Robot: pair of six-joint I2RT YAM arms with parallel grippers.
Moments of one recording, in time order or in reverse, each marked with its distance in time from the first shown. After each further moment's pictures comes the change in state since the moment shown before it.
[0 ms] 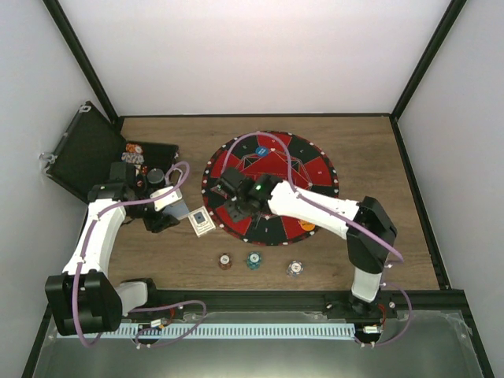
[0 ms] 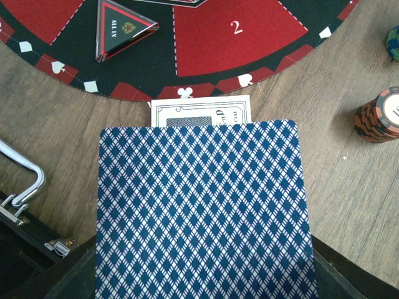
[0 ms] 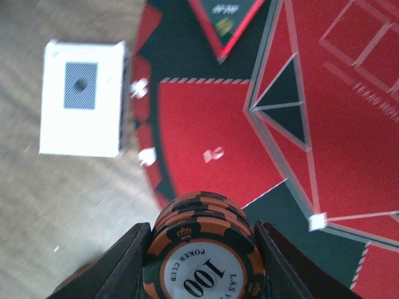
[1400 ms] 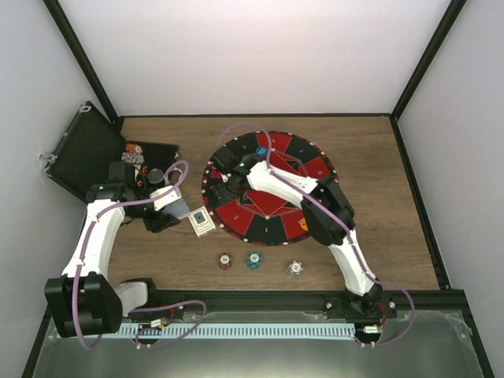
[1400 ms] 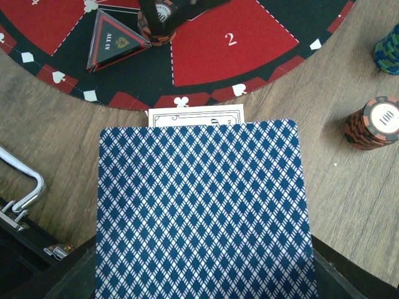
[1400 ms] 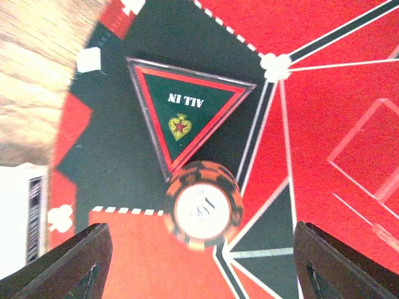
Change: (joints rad) left arm 0.003 -0.011 0.011 -0.021 0.029 0.000; right arm -0.179 0.452 0.365 0.035 -0.079 -0.178
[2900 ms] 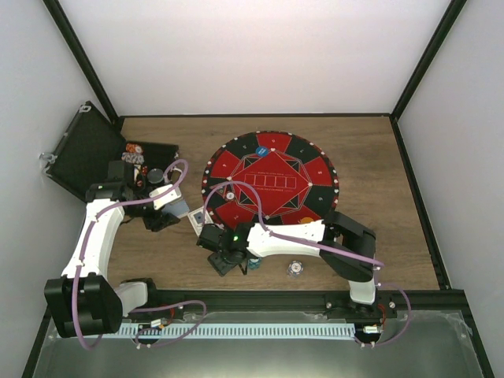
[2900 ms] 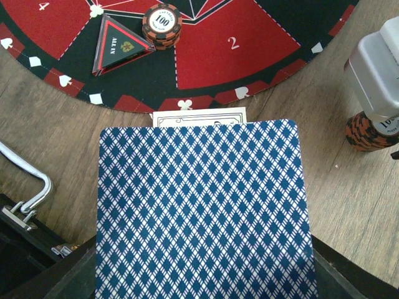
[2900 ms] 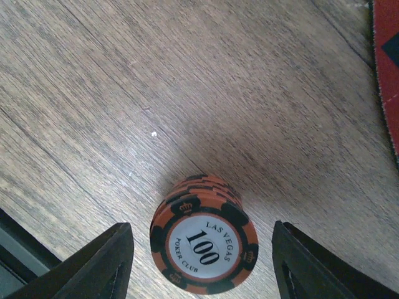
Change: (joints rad) left arm 0.001 -0.001 0.014 -0.008 0.000 0.000; right arm 0.444 -0.355 -0.546 0.121 -0.003 0.299
